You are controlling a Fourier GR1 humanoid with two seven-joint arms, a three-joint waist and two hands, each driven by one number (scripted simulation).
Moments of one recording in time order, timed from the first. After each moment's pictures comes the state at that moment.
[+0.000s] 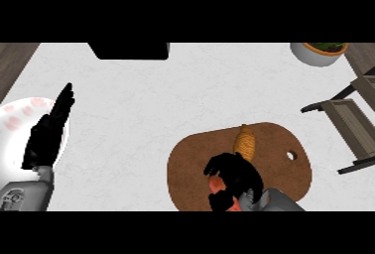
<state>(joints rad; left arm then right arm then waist) -0.14 0.31 0.01 -1.49 -0.12 0.12 0.09 -0.33 -0.24 0.75 -1.59 0.25 0.17 1.08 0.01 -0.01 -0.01</state>
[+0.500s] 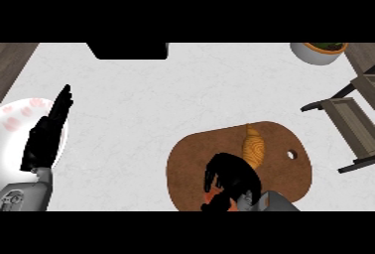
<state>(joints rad) -0.13 0.30 0.04 -1.47 -0.13 0.11 0.07 -0.31 -0.20 0.72 -1.63 0.30 0.20 1.05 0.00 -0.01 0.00</state>
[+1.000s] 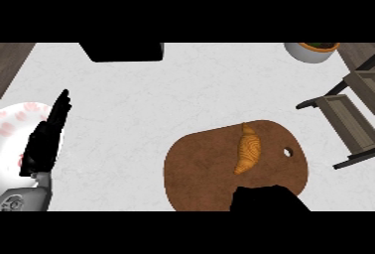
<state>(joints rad) -0.10 0.29 0.04 -1.49 -0.15 0.12 0.07 -0.24 -0.46 0.75 -2.27 0.36 0.26 1.04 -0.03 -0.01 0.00</state>
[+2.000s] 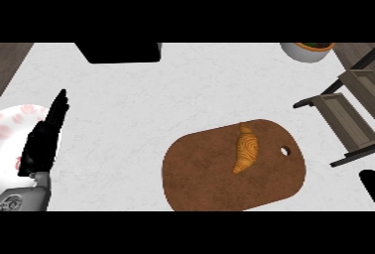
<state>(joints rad) -0.10 0.29 0.06 -1.48 -0.15 0.12 0.07 -0.66 -0.70 -0.02 -2.38 0.09 0.25 1.05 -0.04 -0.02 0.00</state>
